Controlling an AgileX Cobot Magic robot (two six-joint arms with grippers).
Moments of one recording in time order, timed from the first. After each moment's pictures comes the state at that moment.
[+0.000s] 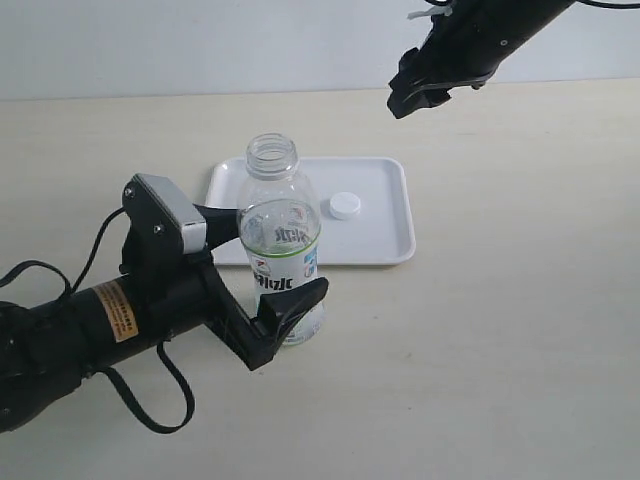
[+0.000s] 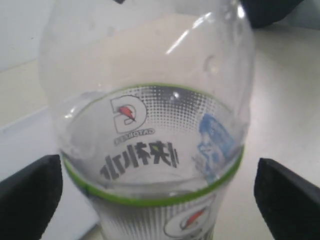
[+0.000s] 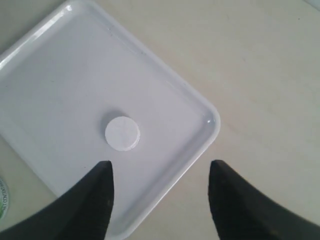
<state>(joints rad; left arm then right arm) -0.65 1.93 -0.43 0.32 -1.20 -0.05 0.13 1.89 -1.49 0.40 0.78 -0.66</state>
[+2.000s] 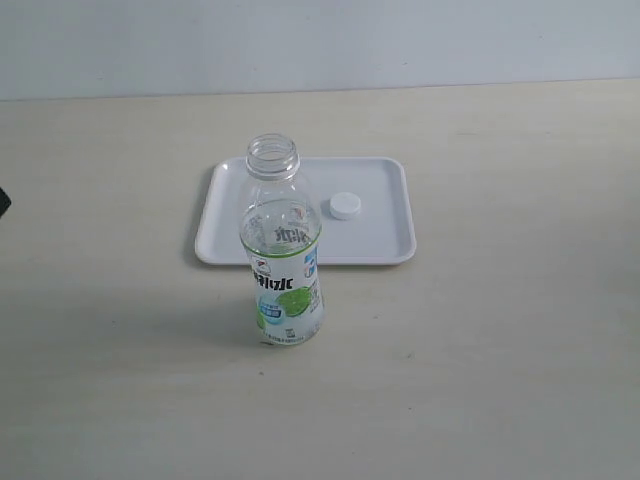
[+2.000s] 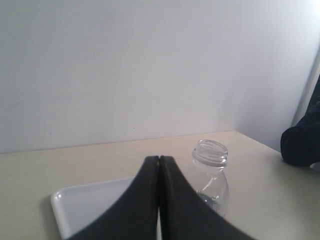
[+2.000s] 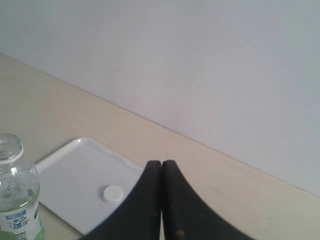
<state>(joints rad) -0.65 0.60 -0.05 -0.05 -0.54 -0.15 0.13 0.68 -0.72 0.46 0.44 -0.64</state>
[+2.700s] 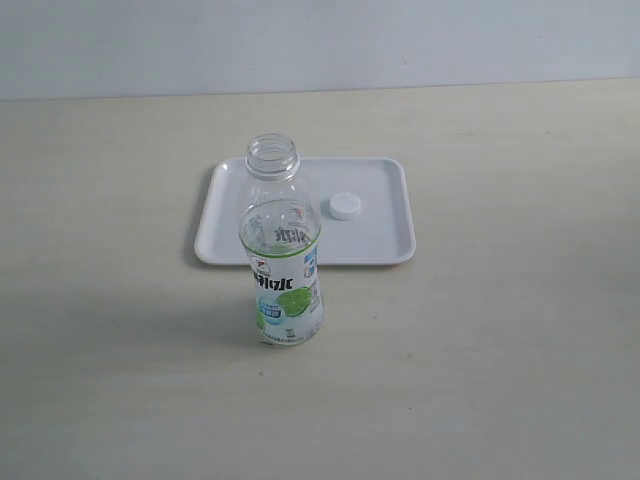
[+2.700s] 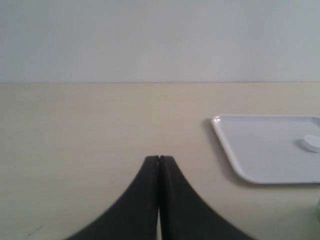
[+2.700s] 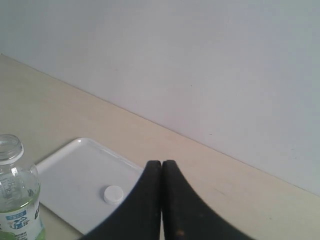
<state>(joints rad) -0.13 0.13 -0.05 -0.05 0.20 0.02 0.13 0.68 -0.72 0.46 0.44 -0.64</state>
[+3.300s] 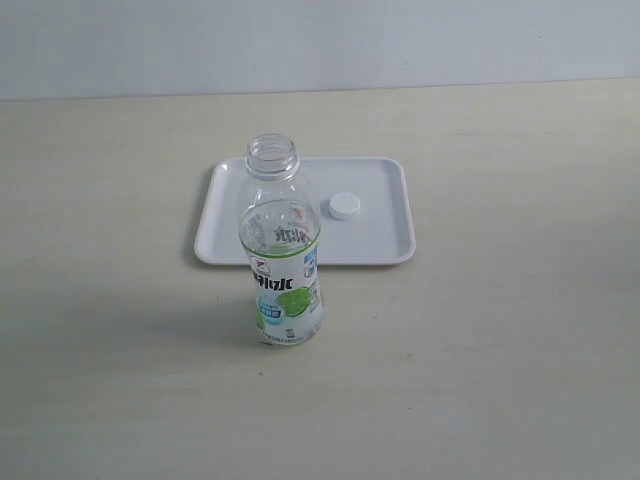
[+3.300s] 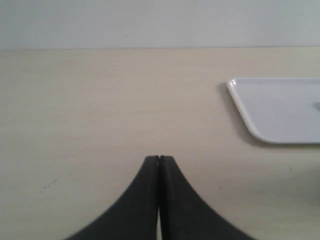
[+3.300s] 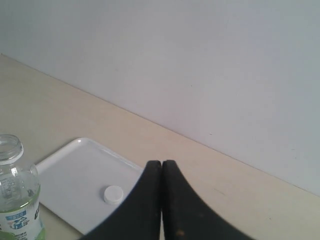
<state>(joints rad) -0.08 0.01 0.00 -0.05 0.38 0.04 0.13 0.68 -0.72 0.46 0.44 -0.64</state>
